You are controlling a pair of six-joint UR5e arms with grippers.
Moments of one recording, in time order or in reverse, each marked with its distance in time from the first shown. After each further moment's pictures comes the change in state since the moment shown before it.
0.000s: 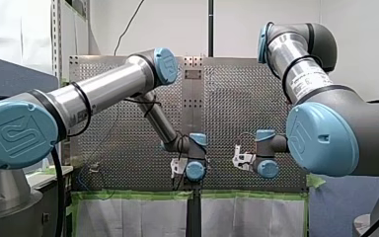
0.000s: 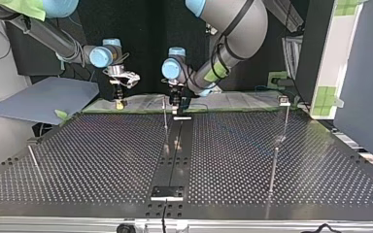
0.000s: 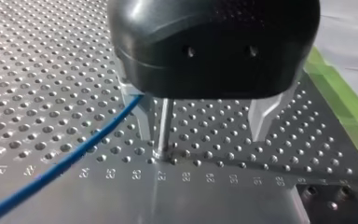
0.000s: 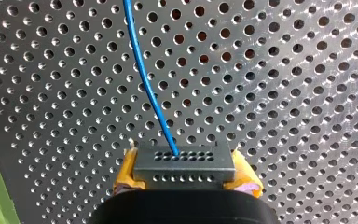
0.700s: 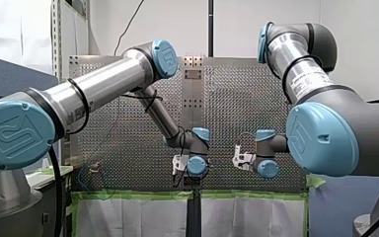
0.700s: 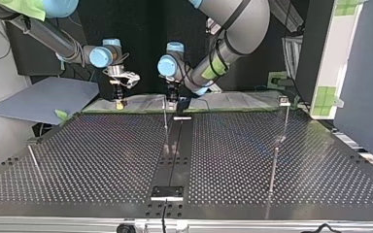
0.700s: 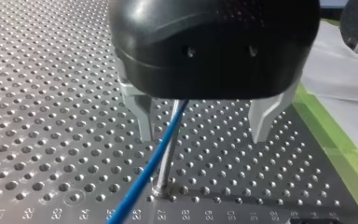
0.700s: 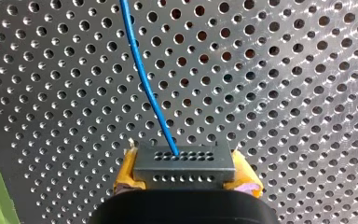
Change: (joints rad) left arm -0.028 0.045 -0.031 -0.077 0.012 0.013; right arm 0.000 0.000 -0.001 0.001 0.000 0.000
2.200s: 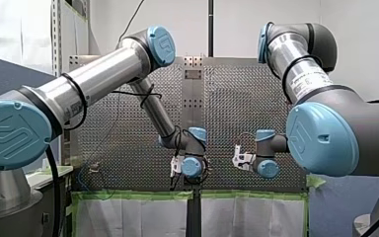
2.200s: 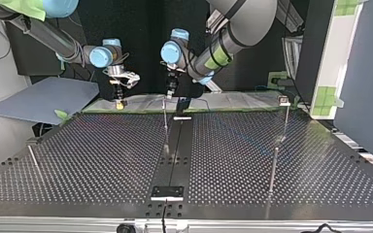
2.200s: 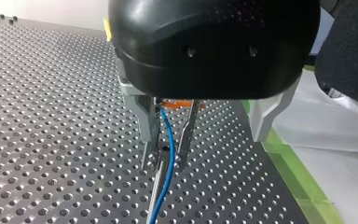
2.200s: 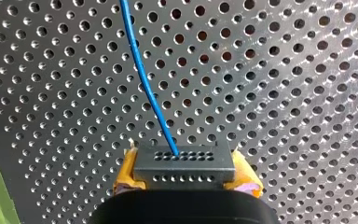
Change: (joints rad) left arm -0.029 0.082 -0.181 0.076 0.075 0.009; right arm 0.000 0.000 0.000 0.001 0.000 0.001
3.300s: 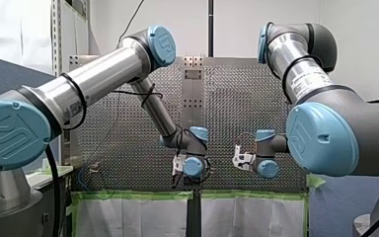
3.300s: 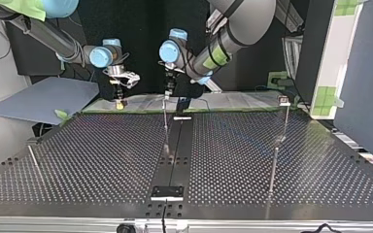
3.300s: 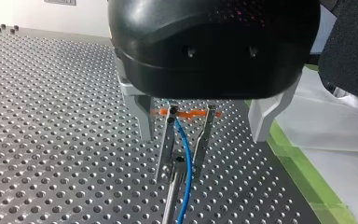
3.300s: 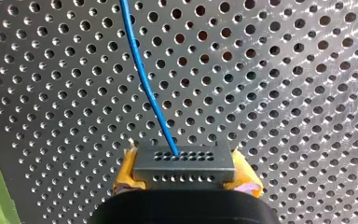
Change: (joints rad) left arm -0.010 0.000 0.011 0.013 0.000 0.030; right arm 0.000 0.001 -0.001 0.000 0.000 0.000
